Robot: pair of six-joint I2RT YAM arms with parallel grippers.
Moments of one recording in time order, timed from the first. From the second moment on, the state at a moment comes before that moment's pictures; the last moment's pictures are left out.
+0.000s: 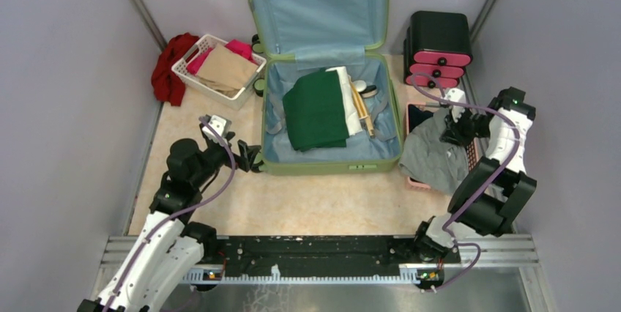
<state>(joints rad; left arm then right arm) -0.31 0.58 0.51 -0.13 0.22 -0.01 -0.54 1.49 1.24 -1.13 -0.74 -1.35</state>
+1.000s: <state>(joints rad) -0.31 0.61 0.51 -0.13 0.21 -0.01 -0.54 1.39 1.23 -1.17 -0.83 -1.80</state>
